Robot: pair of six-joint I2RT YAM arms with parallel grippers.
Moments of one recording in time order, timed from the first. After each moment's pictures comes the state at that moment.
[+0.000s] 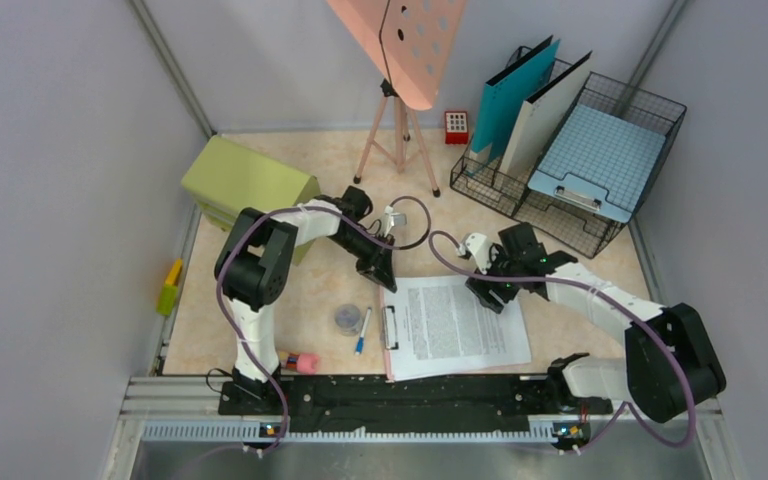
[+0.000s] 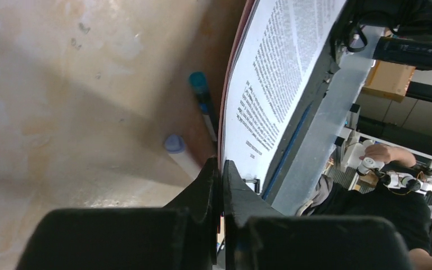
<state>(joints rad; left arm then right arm) -0.45 1.99 1.24 -0.69 0.93 0.06 0.42 1.25 0.62 -0.43 -0.25 -0.53</state>
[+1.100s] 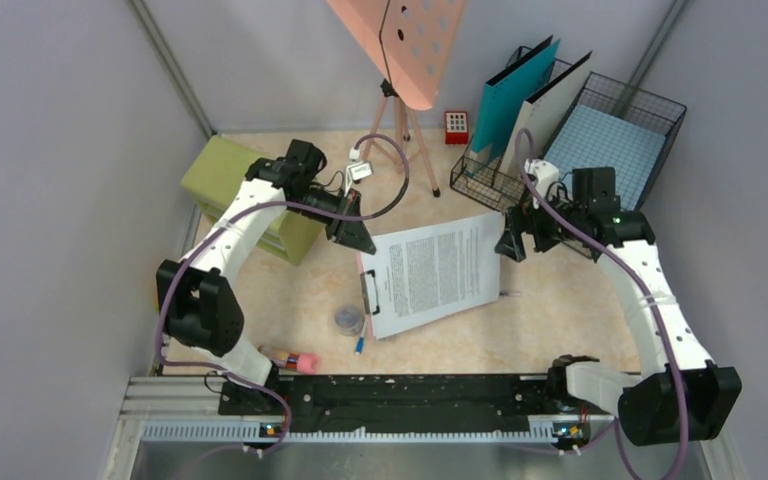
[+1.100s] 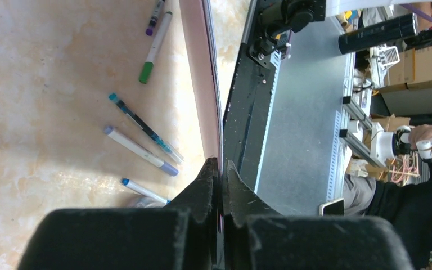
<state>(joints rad) -0.31 1.61 1.45 -1.07 1.11 0.33 0.08 1.13 1.10 -0.83 -0.50 -0.26</state>
